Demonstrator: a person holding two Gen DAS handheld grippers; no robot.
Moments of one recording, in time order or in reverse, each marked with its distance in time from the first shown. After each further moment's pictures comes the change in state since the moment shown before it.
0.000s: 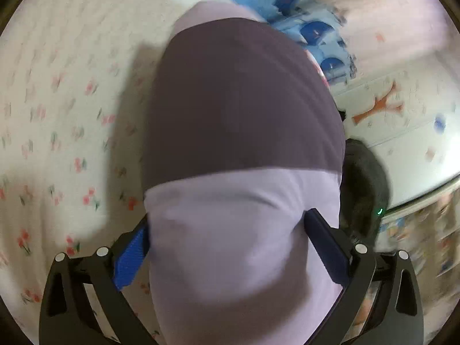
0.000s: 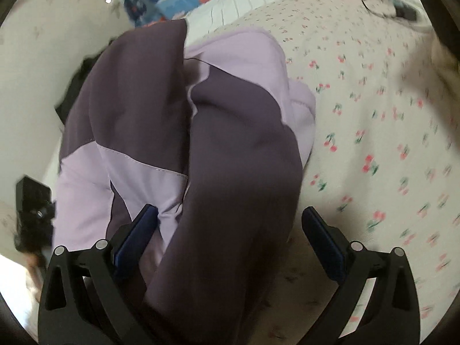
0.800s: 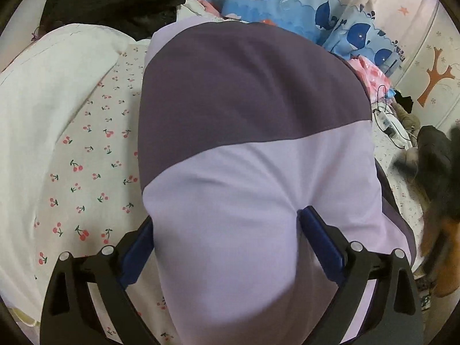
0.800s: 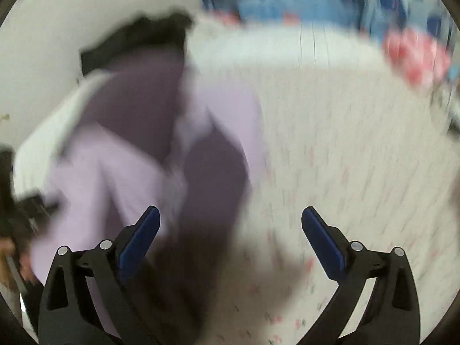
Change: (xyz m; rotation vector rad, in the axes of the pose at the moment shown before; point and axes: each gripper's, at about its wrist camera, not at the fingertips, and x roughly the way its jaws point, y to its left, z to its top) left arm -0.131 0.079 0.038 0.166 -0.133 0.470; right arm 0.027 0.296 0.004 -0.448 -0.186 -0.183
